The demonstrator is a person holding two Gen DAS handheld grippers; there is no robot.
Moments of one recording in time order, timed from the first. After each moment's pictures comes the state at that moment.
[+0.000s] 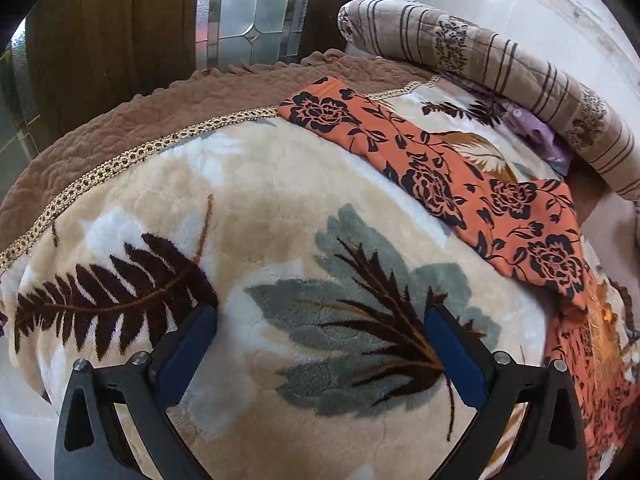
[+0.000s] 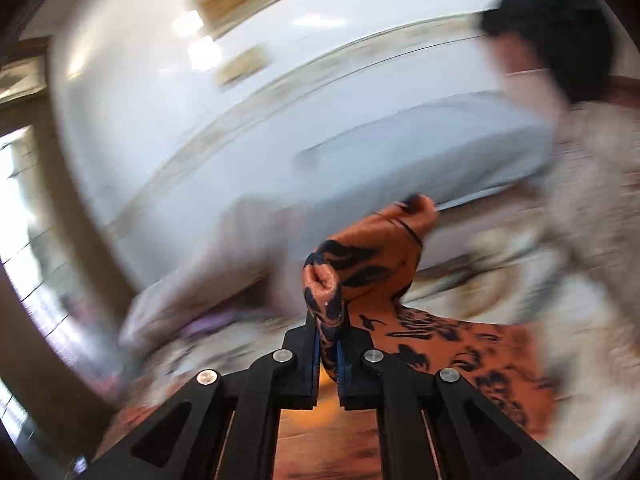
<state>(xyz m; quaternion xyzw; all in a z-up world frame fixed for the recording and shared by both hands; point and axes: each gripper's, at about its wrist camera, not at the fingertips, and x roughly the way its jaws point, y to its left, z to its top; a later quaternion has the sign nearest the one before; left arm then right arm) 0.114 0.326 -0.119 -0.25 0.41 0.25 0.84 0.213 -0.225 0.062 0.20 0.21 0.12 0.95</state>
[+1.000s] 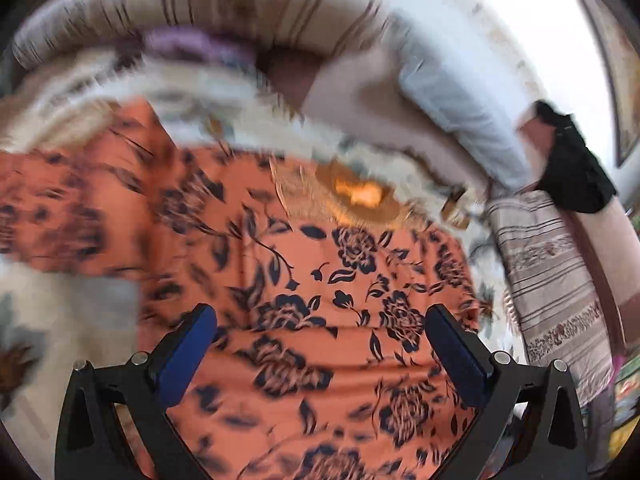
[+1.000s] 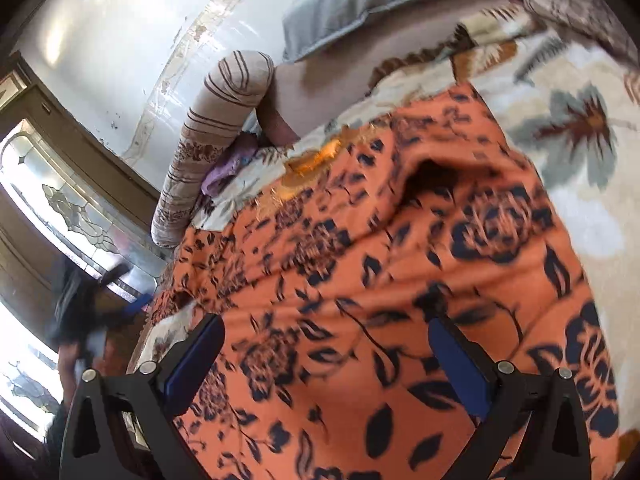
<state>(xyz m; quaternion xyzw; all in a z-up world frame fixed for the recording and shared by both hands) 0.249 0.096 -0.072 -0.20 0.47 -0.16 0.85 0.112 -0.258 -0.150 0.28 0.37 0.16 0.87</state>
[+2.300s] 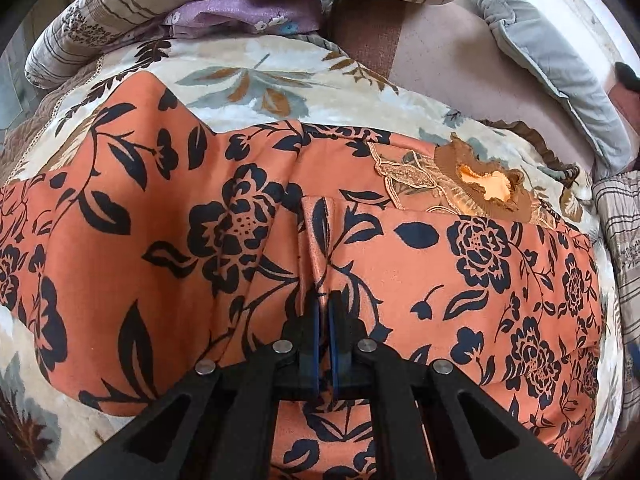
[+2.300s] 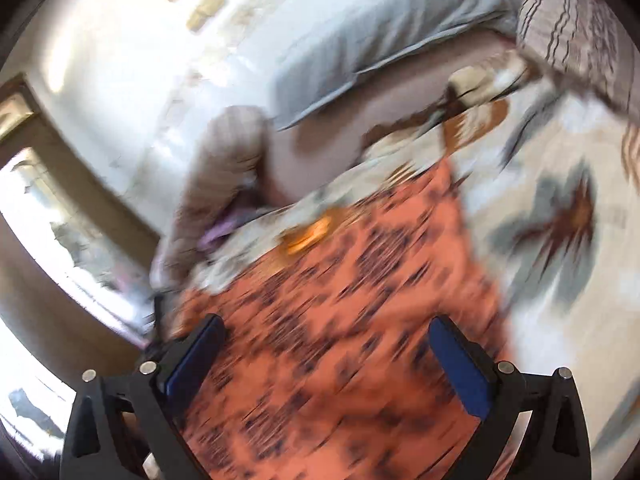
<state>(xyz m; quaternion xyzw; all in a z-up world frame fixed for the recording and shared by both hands) 0.288 0.099 -0.123 -0.09 0.49 -0.03 0.87 0.188 -0.345 -0.094 0.29 0.33 0.10 0.89</state>
